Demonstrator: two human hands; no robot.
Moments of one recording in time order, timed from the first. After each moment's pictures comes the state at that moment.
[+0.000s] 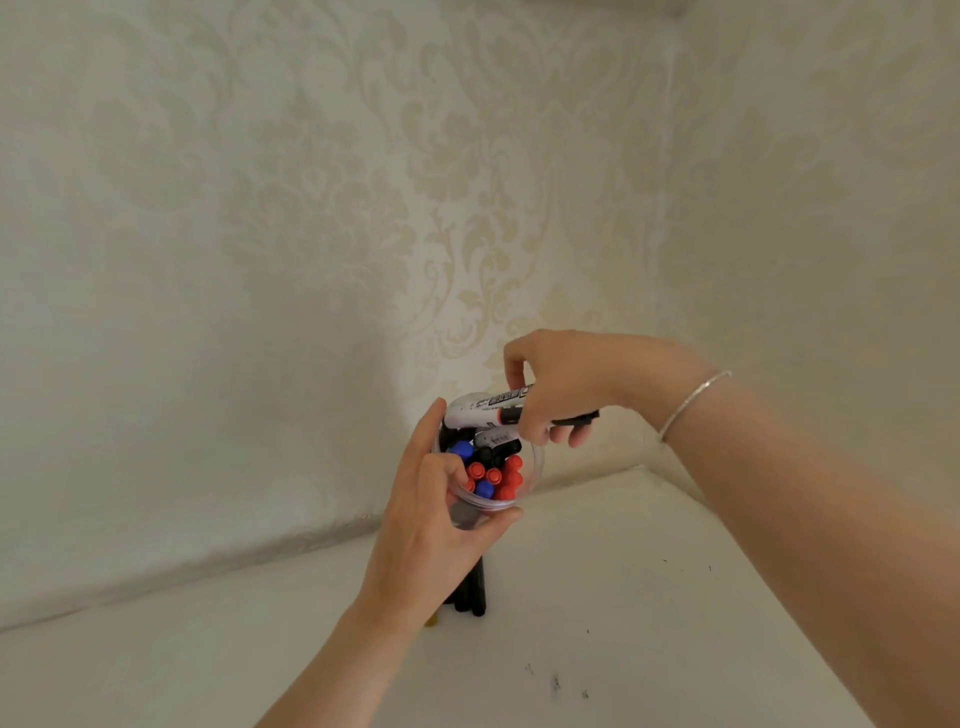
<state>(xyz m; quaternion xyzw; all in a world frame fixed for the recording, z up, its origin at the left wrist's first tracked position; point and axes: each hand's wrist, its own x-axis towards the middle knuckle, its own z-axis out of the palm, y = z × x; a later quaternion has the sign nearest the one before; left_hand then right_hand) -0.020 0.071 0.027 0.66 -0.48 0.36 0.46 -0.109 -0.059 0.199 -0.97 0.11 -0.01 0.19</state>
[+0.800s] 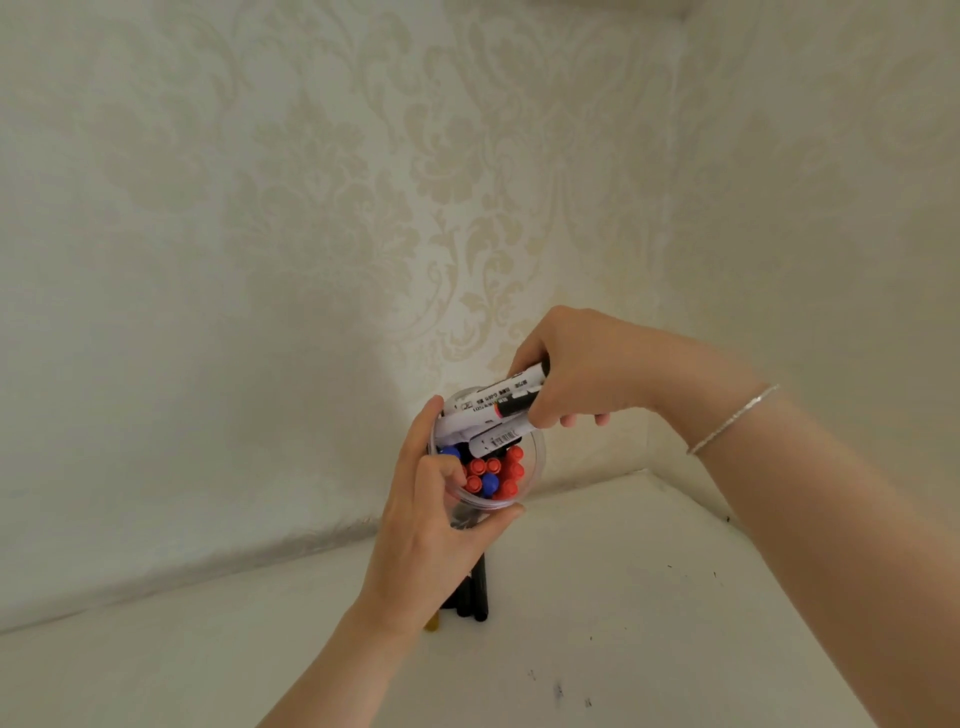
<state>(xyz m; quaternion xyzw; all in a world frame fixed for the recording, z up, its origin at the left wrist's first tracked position) -0.022 0.071 0.034 0.63 -0.48 0.38 0.47 -0.125 -0.059 0.206 -0.98 0.07 -0.09 0.16</state>
